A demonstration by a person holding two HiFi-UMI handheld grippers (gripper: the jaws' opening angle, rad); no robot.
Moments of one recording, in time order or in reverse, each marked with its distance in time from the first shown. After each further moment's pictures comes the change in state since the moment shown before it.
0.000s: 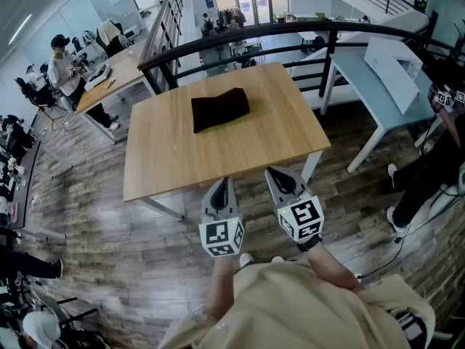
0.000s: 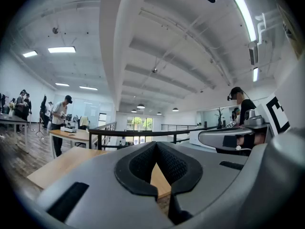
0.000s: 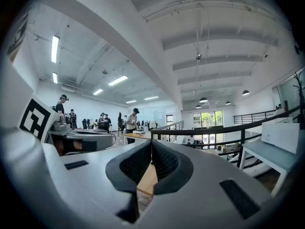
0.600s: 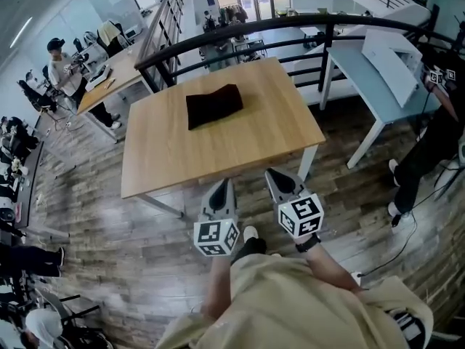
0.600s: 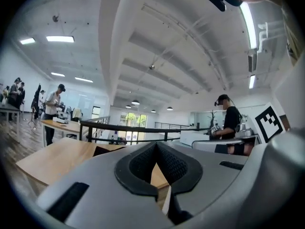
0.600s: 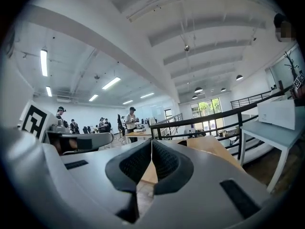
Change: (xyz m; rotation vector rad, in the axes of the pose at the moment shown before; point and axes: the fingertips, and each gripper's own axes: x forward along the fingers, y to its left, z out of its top) left arm 0.002 -0.051 -0.019 -0.062 0.030 -0.079; right arm -0.033 -0.038 -0.038 0.156 0.044 0.002
